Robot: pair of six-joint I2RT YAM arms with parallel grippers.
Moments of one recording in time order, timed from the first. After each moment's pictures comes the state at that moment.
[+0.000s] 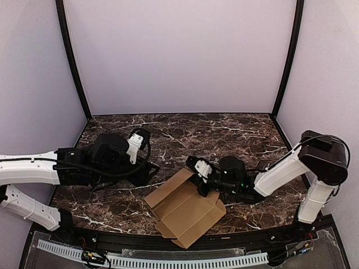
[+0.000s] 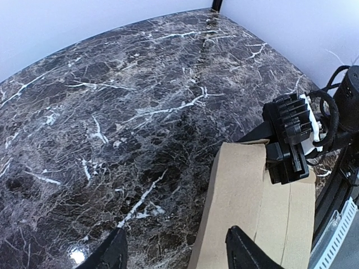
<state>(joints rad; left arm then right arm) -1.13 1.13 0.88 -0.38 -0.35 -0.40 1.03 1.71 0.60 0.79 -0.02 -0.15</state>
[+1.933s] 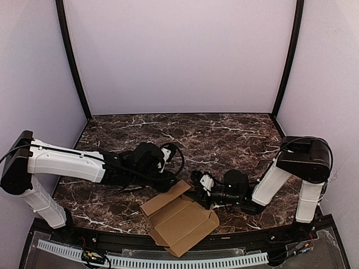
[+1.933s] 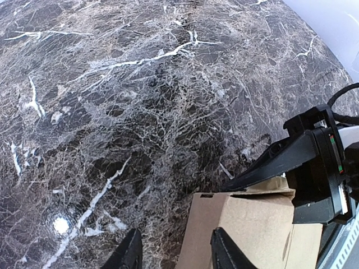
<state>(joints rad) -1.07 1.55 0.94 -0.19 -0.15 -0.46 1.05 1.90 0.47 1.17 -0.18 -0.10</state>
